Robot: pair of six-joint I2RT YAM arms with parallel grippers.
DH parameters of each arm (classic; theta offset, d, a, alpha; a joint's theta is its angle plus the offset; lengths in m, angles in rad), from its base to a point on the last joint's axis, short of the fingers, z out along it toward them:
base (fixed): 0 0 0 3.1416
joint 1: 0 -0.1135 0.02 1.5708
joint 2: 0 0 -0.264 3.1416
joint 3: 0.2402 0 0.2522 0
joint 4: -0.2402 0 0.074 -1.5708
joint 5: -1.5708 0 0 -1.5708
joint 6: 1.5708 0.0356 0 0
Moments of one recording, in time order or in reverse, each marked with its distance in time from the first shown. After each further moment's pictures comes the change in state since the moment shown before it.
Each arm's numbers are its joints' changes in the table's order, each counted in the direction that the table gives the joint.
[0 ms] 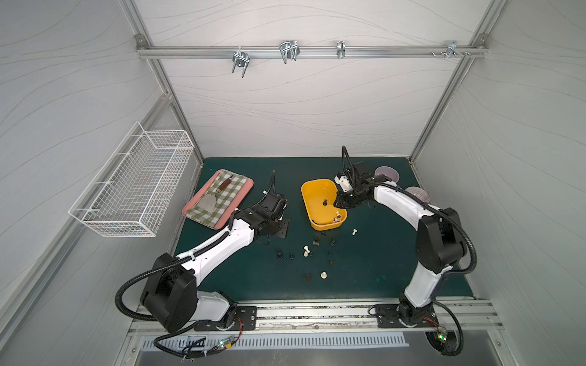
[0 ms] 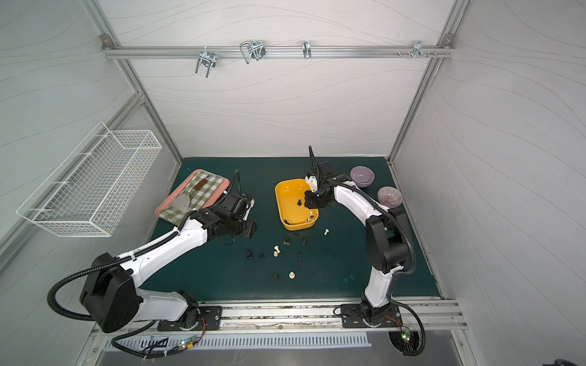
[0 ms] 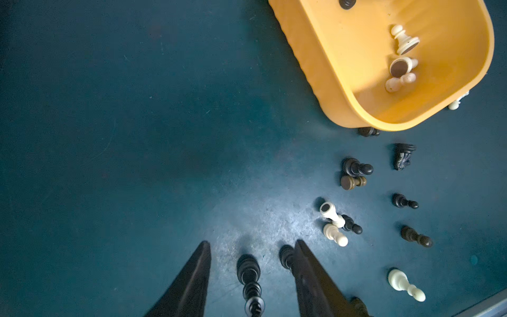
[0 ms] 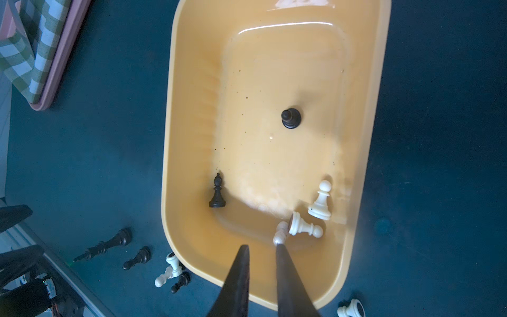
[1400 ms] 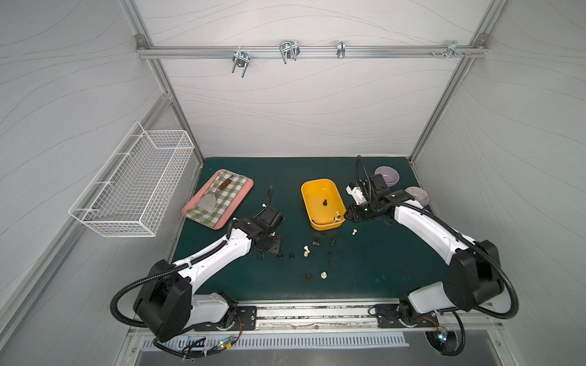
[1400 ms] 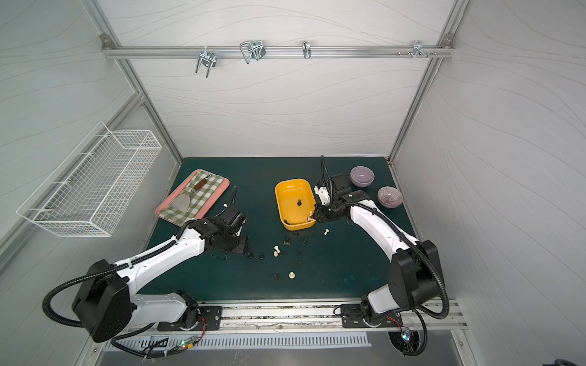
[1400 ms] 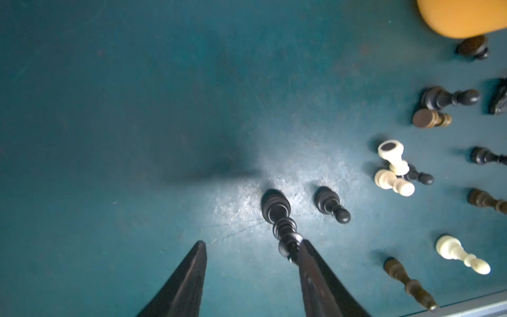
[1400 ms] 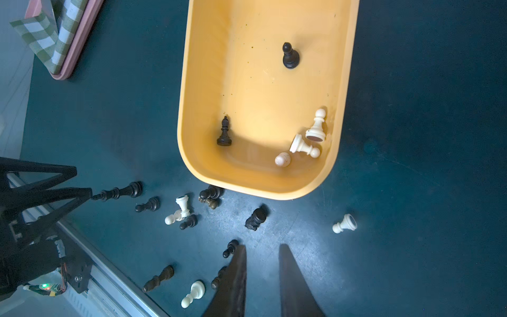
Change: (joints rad) left arm 0.034 -0.074 -0.142 -0.133 0.022 -0.139; right arm 0.015 -0.332 -0.282 -0.009 0.001 -0.002
